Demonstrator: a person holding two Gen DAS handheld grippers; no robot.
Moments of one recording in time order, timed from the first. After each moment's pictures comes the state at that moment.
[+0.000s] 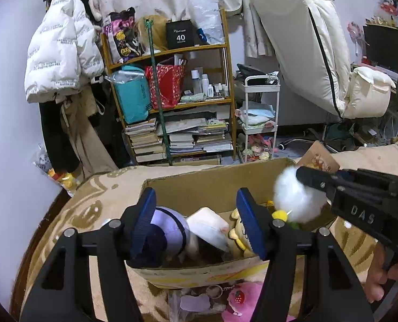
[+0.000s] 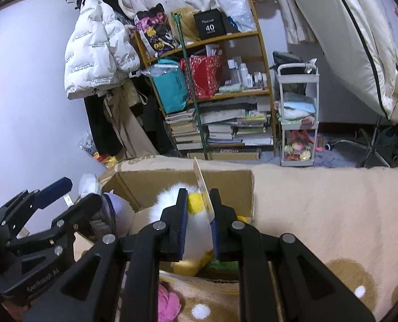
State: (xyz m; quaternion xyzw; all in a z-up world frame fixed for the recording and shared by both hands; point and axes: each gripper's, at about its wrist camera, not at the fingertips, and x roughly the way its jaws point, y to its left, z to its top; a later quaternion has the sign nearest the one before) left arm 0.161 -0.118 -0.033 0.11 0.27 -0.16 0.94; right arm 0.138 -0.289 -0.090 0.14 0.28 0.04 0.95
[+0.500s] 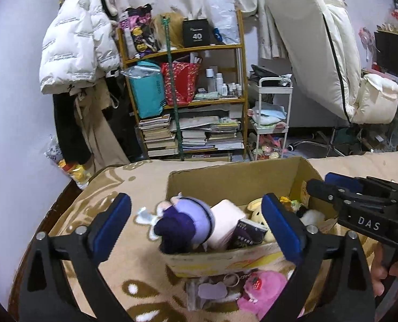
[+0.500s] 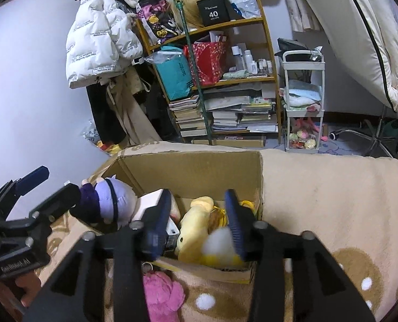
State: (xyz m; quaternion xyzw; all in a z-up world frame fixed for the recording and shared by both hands) left arm 0.148 -0.083 -0.021 0.09 0.27 -0.13 0.95; right arm 0.139 -0.284 -0.100 0.13 0.31 0.06 0.94
